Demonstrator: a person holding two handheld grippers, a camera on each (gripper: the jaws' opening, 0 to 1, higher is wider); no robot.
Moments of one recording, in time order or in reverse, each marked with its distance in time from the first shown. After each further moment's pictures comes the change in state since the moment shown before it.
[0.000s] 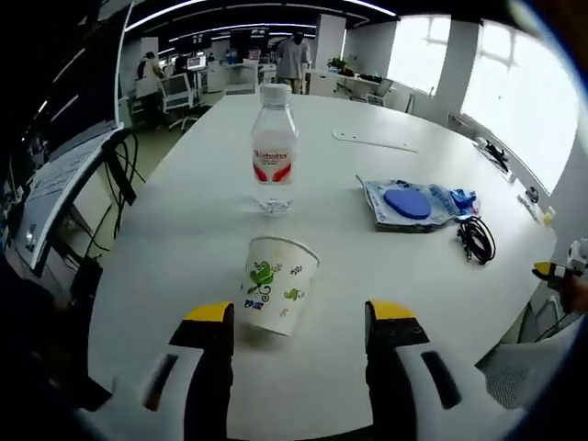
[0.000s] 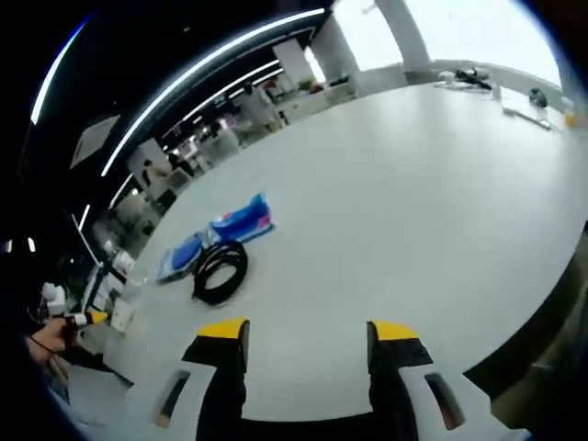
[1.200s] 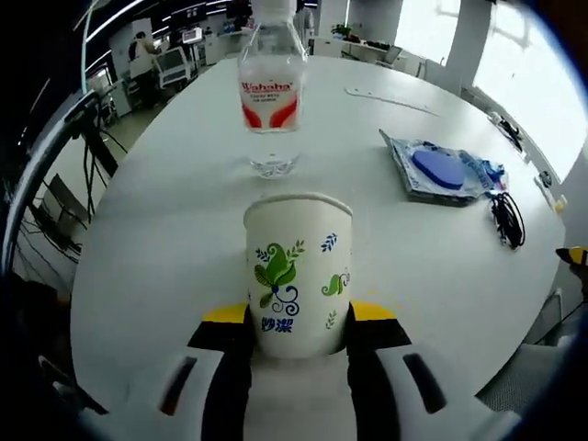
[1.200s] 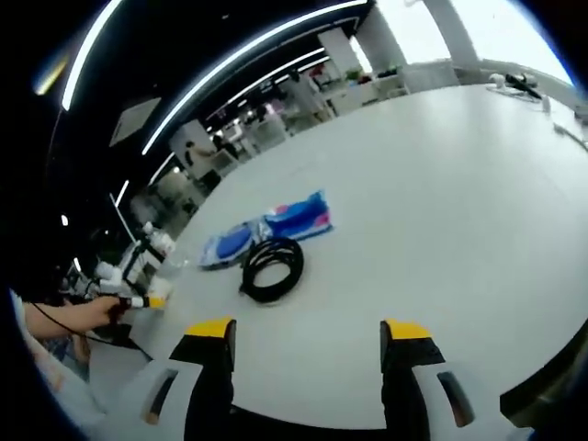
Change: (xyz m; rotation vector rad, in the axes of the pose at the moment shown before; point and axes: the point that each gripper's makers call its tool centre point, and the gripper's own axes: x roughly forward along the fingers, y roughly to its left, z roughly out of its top) left arm 0.048 -0.014 -0.013 -0.011 0.072 -0.011; right arm 0.002 0.047 0.010 -0.085 0.067 0.198
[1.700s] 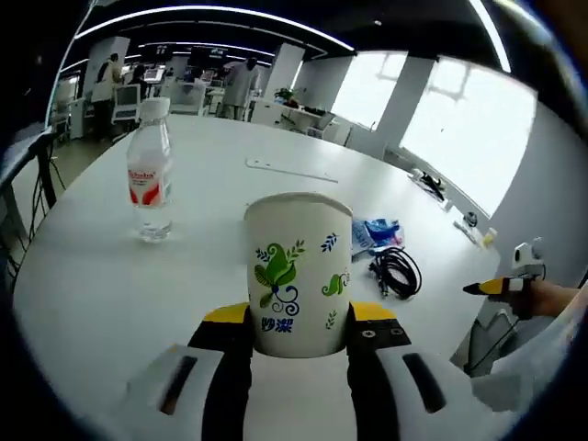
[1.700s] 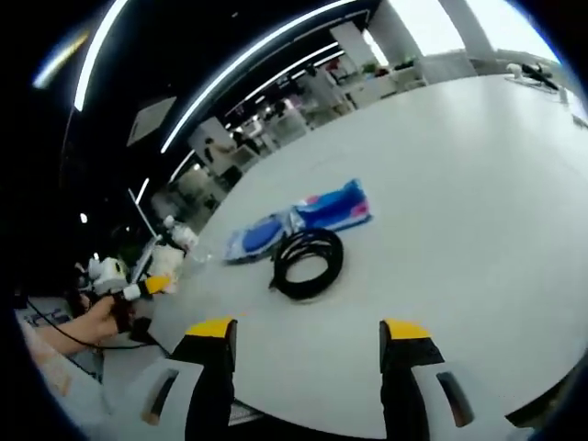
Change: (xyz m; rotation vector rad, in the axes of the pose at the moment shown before) left arm -0.055 -0.156 0.040 -0.026 -0.329 -0.497; right arm 0.025 0.052 -0.011 -0.035 0.050 0.161
